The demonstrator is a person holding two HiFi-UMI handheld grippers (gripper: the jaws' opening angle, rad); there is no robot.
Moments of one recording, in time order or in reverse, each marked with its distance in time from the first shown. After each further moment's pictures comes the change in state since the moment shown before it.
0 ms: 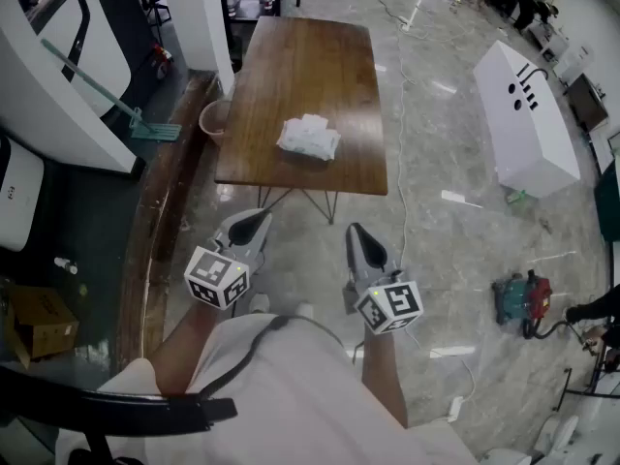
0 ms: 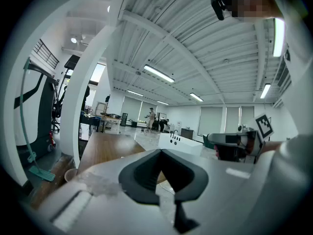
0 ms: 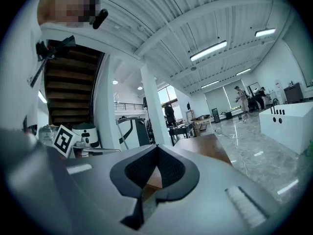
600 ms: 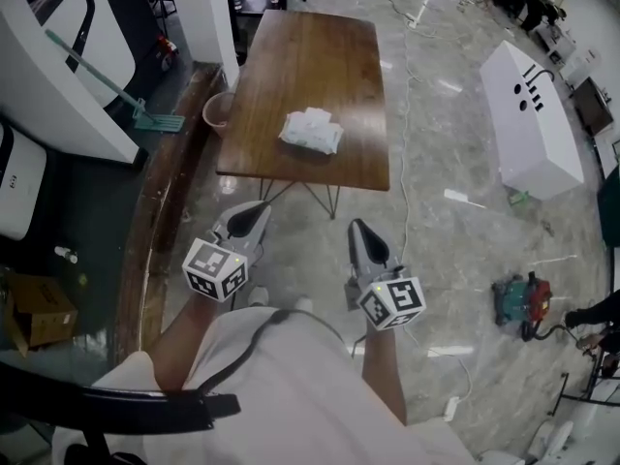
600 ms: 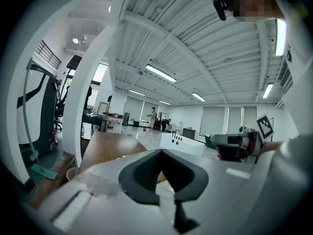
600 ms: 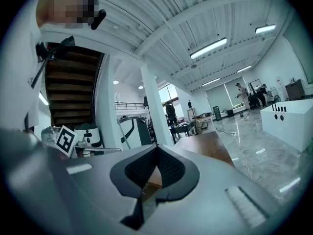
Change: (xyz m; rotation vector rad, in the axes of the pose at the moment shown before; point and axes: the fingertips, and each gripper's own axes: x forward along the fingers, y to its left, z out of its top) left arm 0.003 -0.002 -0.004 -0.007 0.002 0.024; right arm -0.006 -0.010 -0.004 0.016 0.014 0.023
